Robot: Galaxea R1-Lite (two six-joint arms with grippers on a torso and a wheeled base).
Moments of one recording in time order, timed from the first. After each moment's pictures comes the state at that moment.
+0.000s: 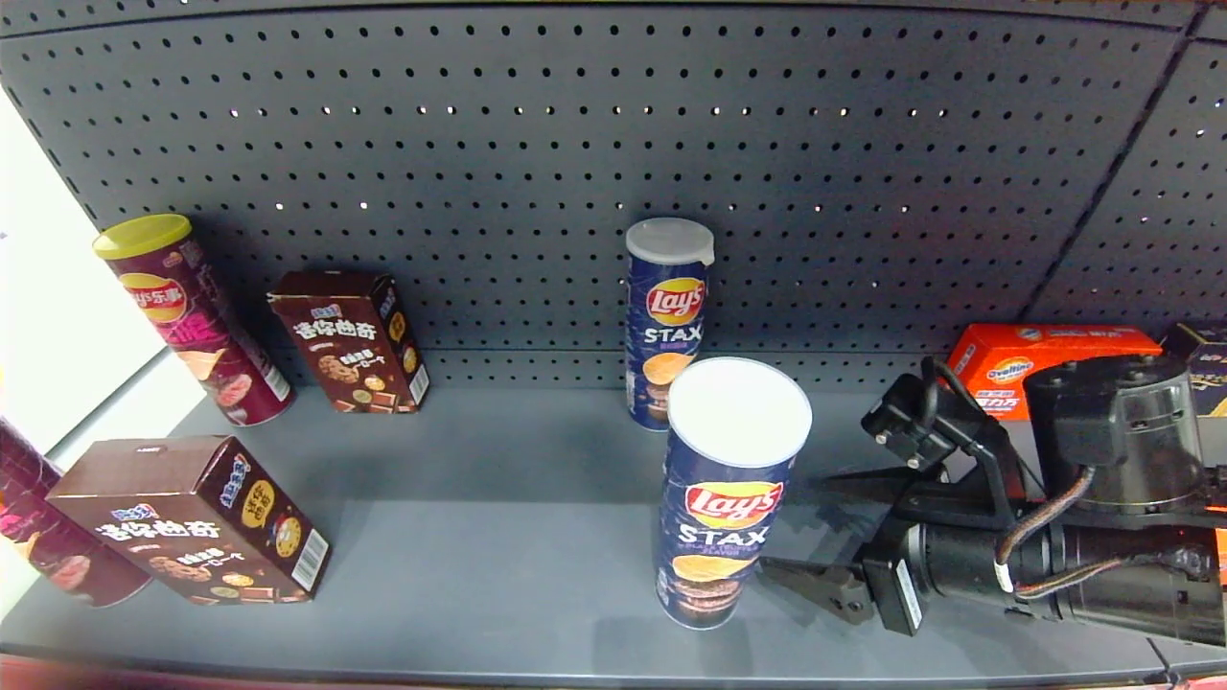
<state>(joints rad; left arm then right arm) 0.00 0.00 0.00 0.00 0.00 0.01 0.65 1.49 -0.68 -0.33 0.11 -0.11</state>
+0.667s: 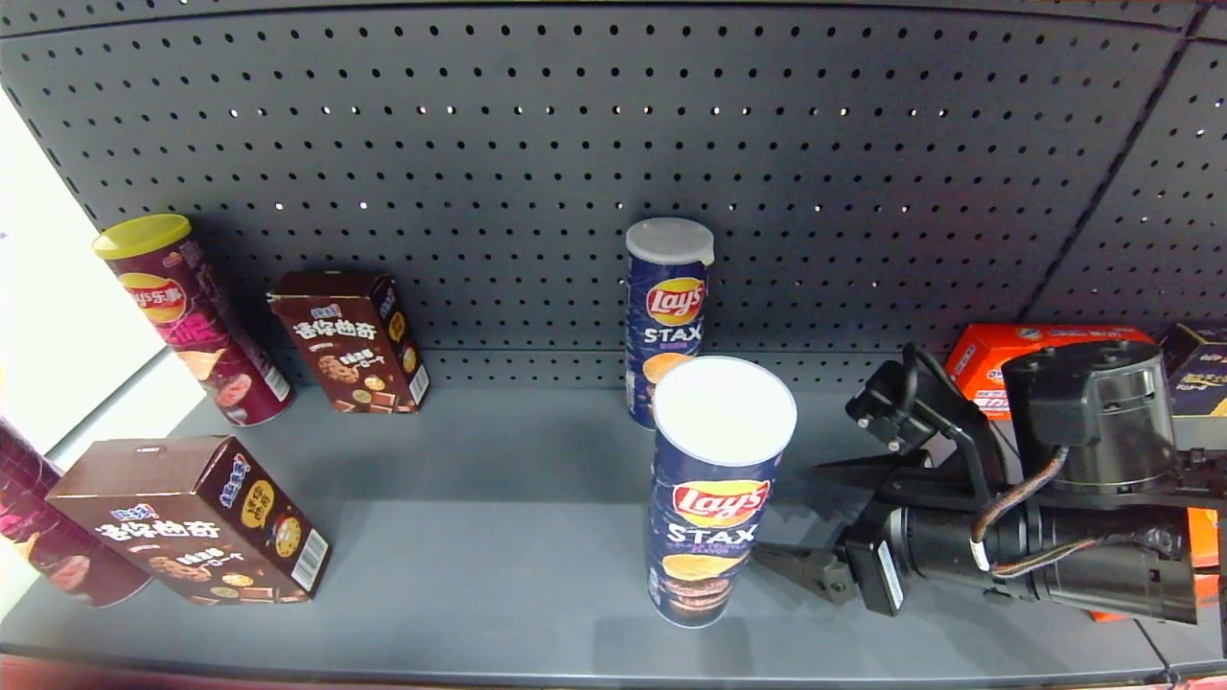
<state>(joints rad) 0.00 0.00 0.00 0.00 0.00 0.01 0.66 1.52 -0.73 -0.33 0.11 -0.11</state>
